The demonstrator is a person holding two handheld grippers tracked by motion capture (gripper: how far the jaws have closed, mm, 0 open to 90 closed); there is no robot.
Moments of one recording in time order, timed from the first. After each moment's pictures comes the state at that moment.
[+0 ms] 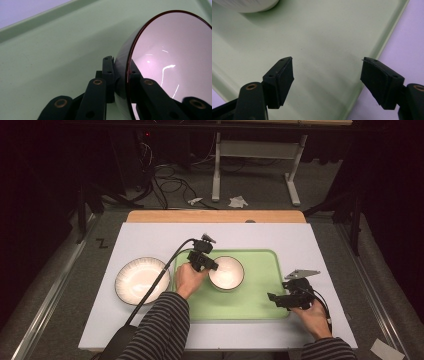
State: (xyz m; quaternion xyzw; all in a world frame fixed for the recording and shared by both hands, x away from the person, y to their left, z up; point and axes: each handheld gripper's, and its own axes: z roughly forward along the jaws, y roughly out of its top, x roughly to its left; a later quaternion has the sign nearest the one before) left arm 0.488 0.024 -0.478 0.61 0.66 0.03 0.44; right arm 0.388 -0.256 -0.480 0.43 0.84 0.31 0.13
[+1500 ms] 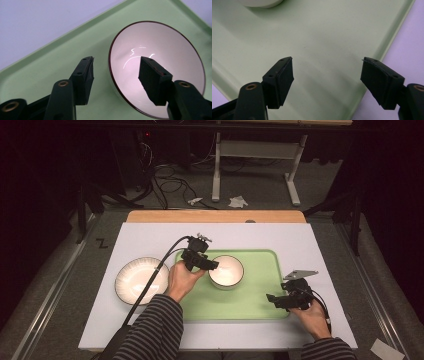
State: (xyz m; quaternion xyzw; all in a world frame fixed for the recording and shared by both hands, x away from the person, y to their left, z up) left arm 0.464 0.041 -0.449 0.62 0.60 0.07 0.50; right arm 0.388 -0.252 -0.482 0.42 0.85 0.30 0.12
